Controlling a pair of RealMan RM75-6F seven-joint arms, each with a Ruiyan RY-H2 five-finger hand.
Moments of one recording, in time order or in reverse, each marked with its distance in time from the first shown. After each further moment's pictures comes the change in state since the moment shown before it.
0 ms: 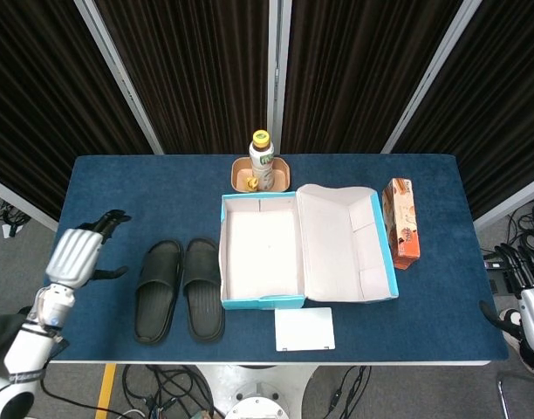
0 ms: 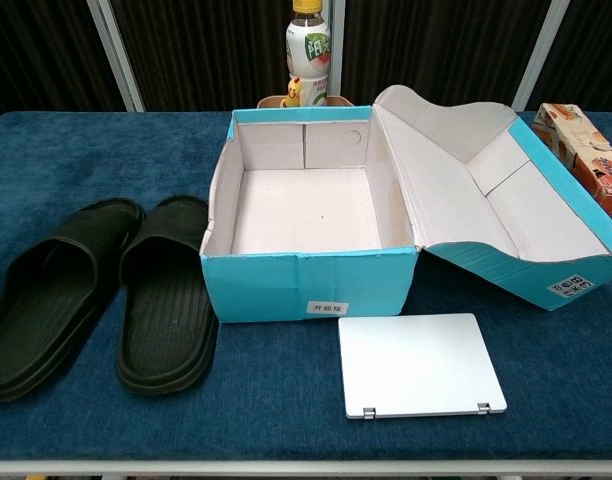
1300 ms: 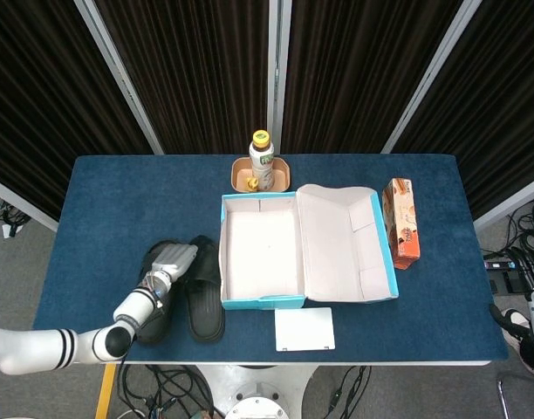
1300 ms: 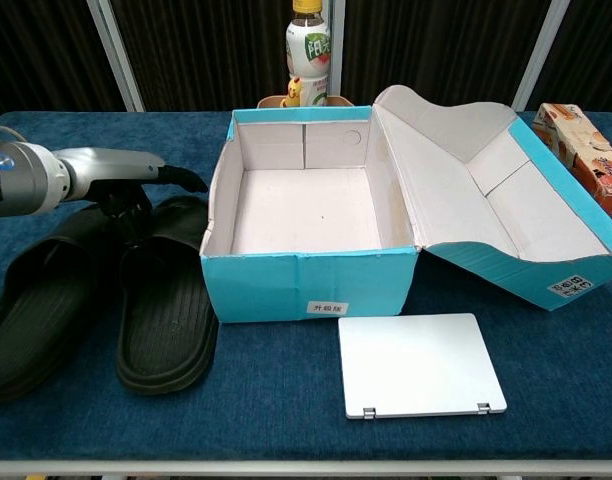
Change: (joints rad) left arm -0.529 -0.317 0.100 0.144 -0.865 -0.394 0.310; right arm -0.010 0.005 -0.005 0.028 0.034 -0.024 0.030
